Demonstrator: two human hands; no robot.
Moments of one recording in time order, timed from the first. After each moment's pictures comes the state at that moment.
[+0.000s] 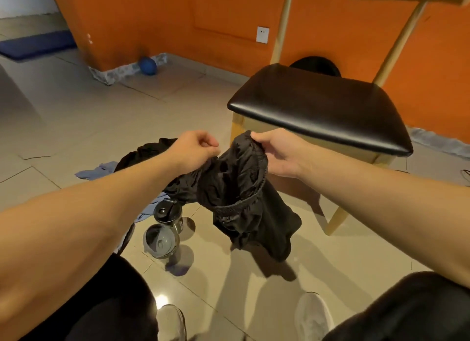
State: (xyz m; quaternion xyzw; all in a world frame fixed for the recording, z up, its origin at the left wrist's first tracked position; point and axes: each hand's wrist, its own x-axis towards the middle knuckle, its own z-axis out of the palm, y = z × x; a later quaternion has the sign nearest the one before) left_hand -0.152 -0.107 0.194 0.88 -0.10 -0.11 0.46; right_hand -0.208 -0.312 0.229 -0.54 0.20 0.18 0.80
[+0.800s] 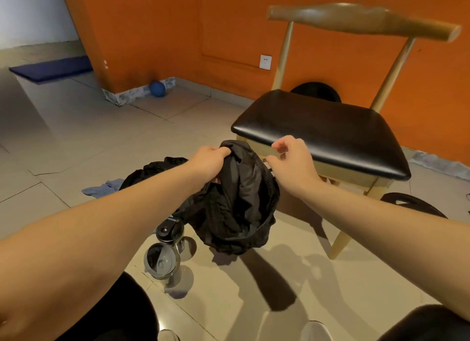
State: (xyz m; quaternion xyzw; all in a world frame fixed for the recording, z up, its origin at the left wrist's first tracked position) left_hand -0.168 -0.139 0.231 0.80 0.01 -0.17 0.57; right_hand -0.218 -0.334 0.222 -0.91 0.08 -0.17 0.37
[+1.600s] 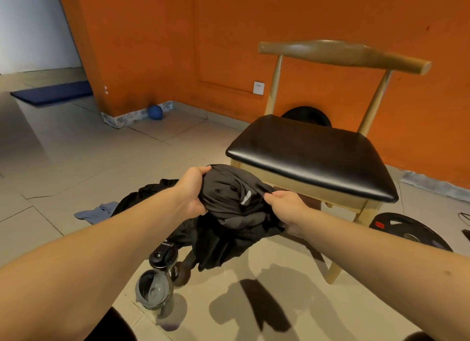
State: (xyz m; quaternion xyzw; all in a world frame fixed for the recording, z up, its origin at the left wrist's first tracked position) left_hand -0.170 -0.130 0.237 0.57 0.16 -0.27 0.76; right_hand -0.217 -0.340 0.195 -0.76 0.26 0.04 0.59
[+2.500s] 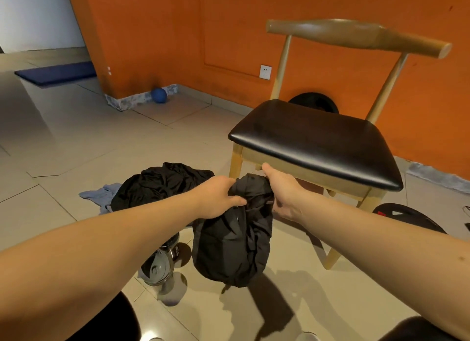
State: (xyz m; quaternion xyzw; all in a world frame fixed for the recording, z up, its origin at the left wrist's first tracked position) left_hand -0.192 -0.145 0.201 0.89 -0.27 -0.18 0.33; right_hand -0.217 -0.322 0.205 -0.66 0.26 0.08 0.70
